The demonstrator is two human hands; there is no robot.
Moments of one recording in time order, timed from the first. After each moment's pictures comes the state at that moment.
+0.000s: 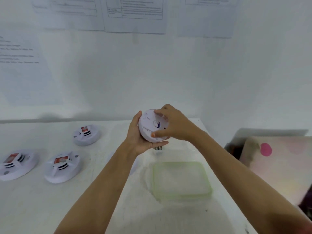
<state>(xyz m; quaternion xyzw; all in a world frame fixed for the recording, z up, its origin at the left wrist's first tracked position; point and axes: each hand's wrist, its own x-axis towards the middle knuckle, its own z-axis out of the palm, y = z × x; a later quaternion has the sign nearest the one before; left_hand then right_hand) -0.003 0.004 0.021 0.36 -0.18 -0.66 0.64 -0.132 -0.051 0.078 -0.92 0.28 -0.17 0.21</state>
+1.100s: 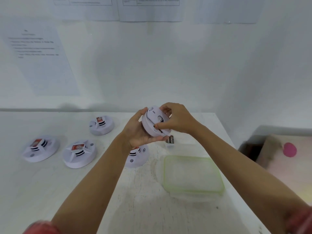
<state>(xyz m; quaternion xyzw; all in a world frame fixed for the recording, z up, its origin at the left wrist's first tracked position) 0.035 0.021 0.012 0.35 -0.18 -0.71 0.58 -0.100 -0.071 0.048 -0.89 0.26 -0.23 0.30</state>
